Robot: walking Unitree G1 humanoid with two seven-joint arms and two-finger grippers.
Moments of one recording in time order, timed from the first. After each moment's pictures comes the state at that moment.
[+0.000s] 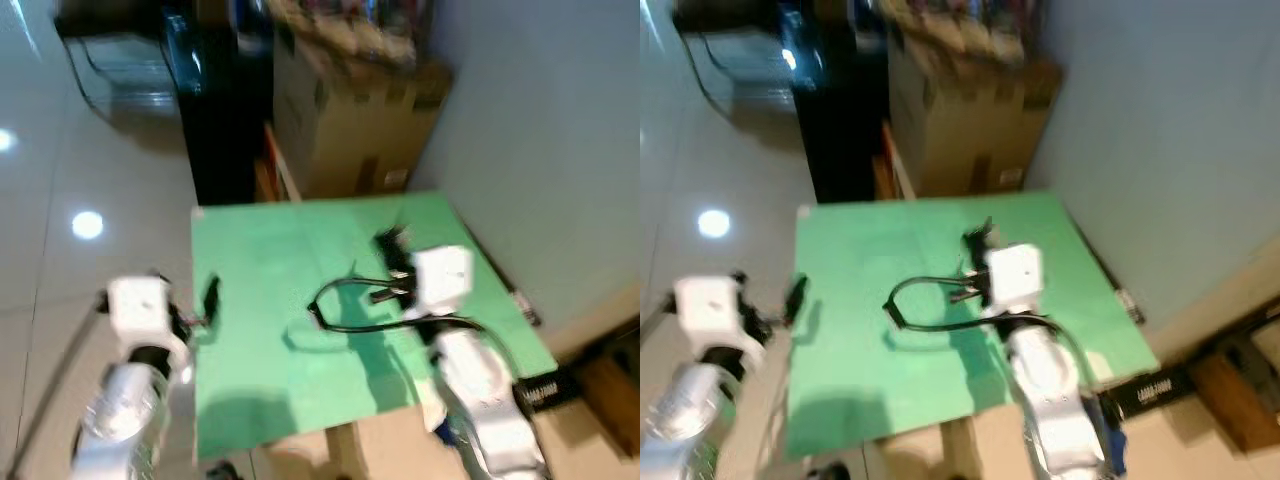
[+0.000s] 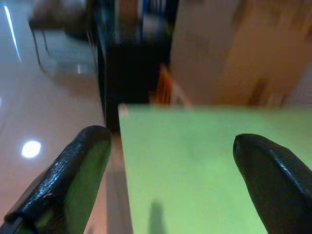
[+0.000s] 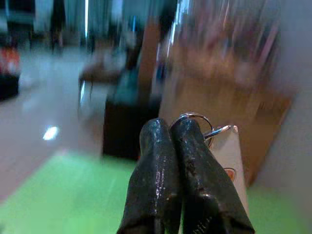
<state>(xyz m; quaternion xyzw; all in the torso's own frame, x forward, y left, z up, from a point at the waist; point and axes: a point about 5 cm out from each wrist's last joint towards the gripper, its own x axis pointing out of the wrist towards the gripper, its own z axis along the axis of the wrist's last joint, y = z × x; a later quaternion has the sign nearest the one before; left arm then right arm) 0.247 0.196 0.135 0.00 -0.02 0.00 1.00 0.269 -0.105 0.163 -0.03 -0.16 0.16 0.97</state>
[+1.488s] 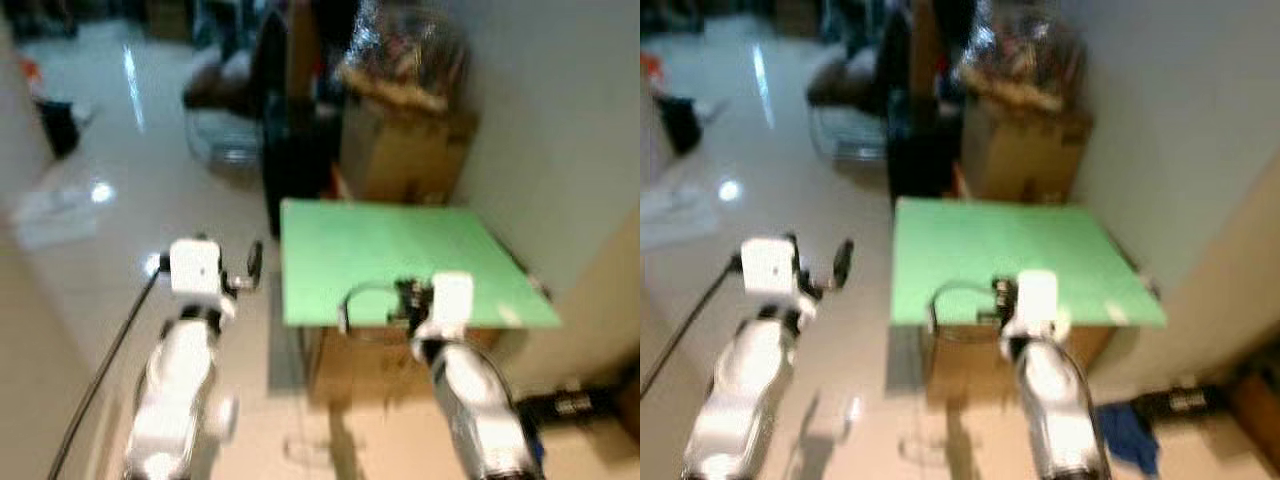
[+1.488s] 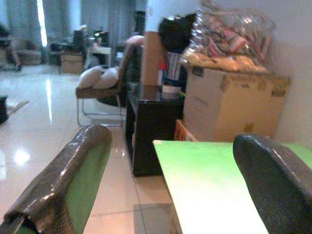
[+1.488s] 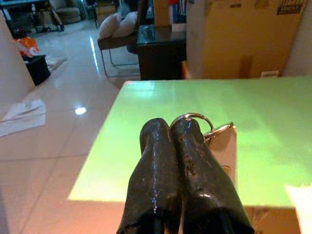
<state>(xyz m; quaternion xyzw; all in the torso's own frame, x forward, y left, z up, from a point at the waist) 0.285 0.149 0.139 0.00 -0.06 -0.03 1.00 0.295 -0.132 0.078 0.08 0.06 0.08 0.99</state>
